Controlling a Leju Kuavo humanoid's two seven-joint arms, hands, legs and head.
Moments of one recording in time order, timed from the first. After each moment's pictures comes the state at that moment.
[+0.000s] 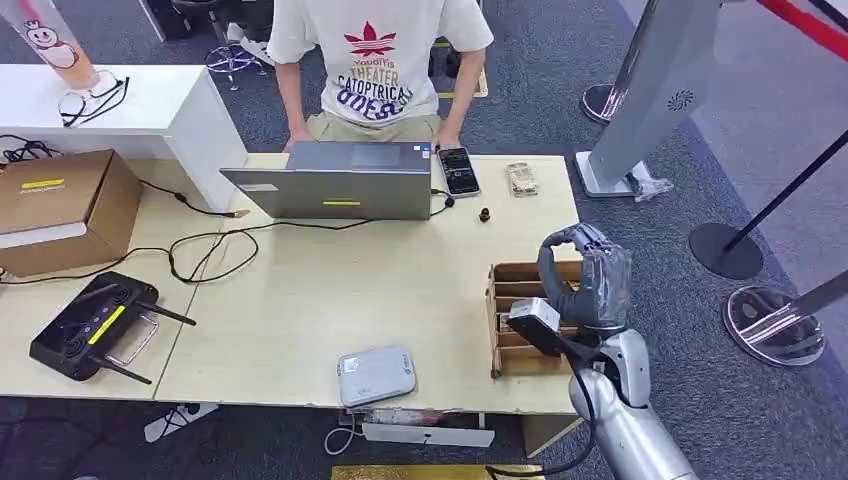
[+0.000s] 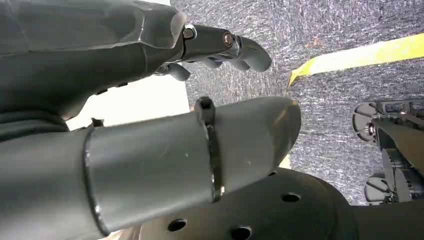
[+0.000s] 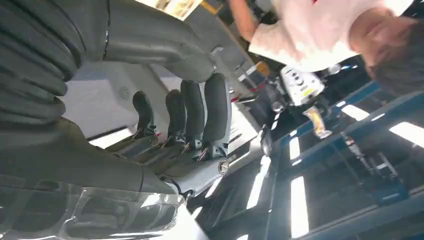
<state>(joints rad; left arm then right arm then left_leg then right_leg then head) -0.11 -0.15 1.17 -0.17 -1.27 -0.07 0.25 -0.21 -0.15 0.28 -1.30 0.64 -0.66 -0.36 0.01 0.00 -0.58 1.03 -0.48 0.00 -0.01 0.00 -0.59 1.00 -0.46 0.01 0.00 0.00</state>
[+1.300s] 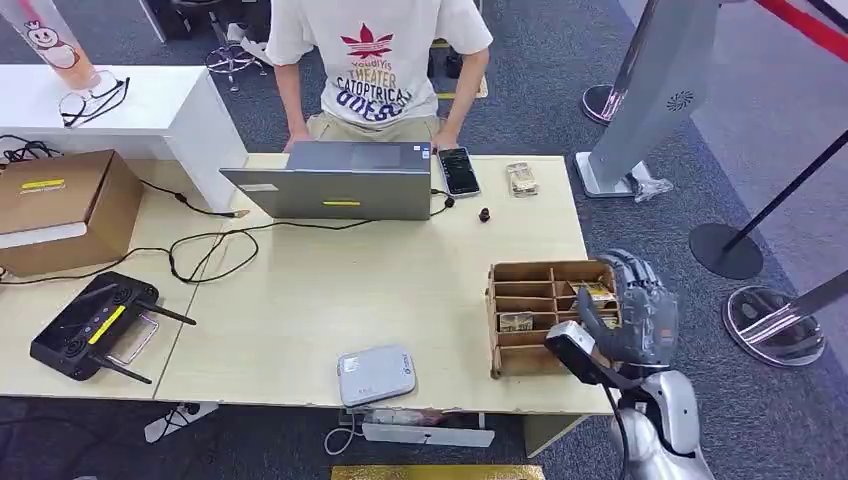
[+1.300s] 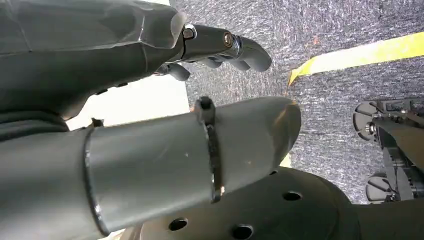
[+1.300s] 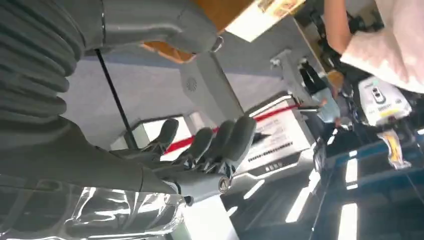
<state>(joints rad) -0.11 -0.14 1.17 -0.17 -1.28 -0.08 0.25 -0.05 -0.17 0.10 -1.35 0.78 -0.55 -0.28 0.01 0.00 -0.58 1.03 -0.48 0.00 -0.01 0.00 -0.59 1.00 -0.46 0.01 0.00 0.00</state>
